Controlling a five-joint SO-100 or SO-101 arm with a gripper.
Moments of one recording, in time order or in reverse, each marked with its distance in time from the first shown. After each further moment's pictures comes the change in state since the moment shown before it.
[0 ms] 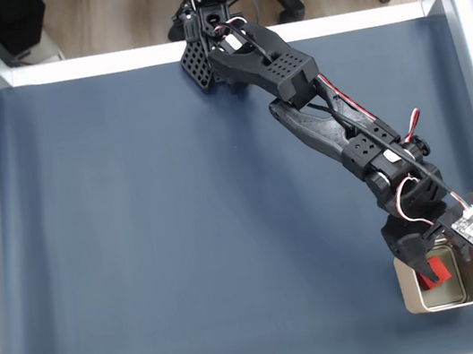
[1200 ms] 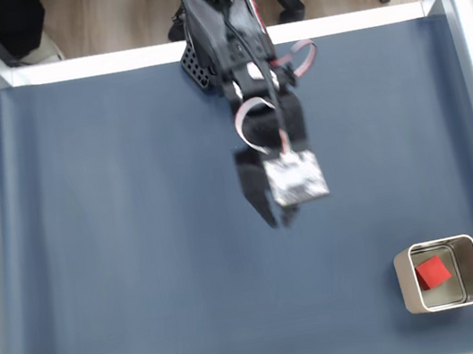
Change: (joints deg) arm 23.8 81.2 90.1 -10.4 0.1
